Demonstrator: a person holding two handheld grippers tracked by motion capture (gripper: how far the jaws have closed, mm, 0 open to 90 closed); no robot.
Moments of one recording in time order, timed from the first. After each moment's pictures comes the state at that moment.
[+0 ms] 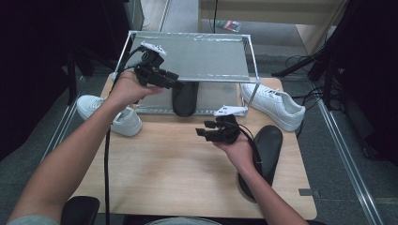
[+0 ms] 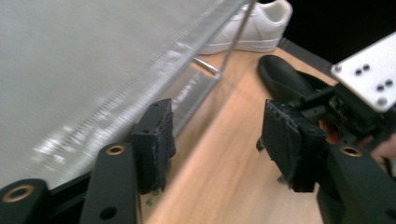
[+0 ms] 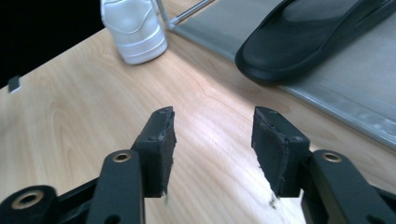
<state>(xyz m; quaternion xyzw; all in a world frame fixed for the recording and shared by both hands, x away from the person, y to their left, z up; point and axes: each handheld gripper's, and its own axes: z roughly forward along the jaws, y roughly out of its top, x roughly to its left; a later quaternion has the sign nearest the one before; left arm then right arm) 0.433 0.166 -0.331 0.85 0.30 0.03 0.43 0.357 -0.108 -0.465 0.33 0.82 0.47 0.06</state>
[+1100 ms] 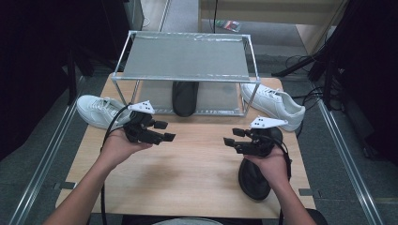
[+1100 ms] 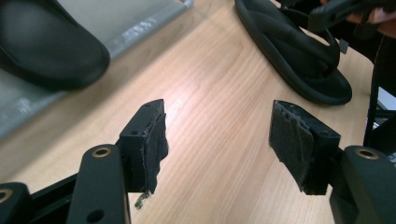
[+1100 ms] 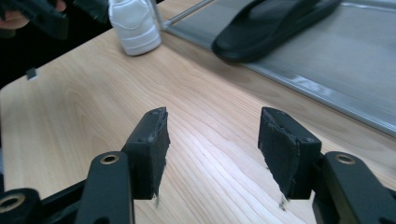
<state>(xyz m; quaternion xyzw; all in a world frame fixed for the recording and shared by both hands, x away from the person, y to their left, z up) 0.322 0.186 -0.427 0.84 0.32 0.02 0.43 0.316 -0.194 -0.452 0.34 0.80 0.49 0.08</state>
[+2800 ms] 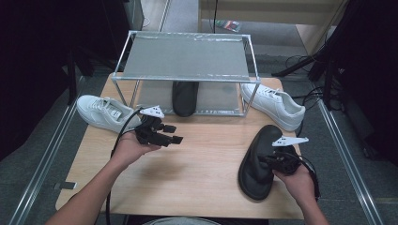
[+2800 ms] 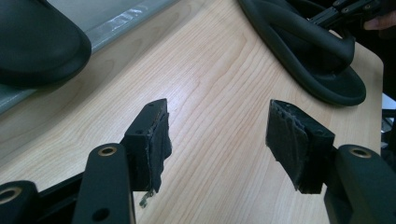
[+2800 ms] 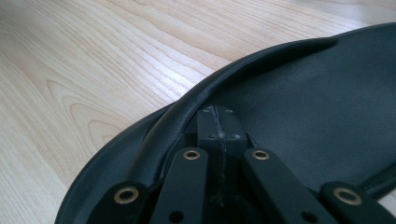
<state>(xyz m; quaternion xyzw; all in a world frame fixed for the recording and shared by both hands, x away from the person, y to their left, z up) 0.341 0.168 -0.458 0.84 0.32 0.00 0.43 0.293 -0.271 -0.499 0.43 0.83 0.36 0.08</state>
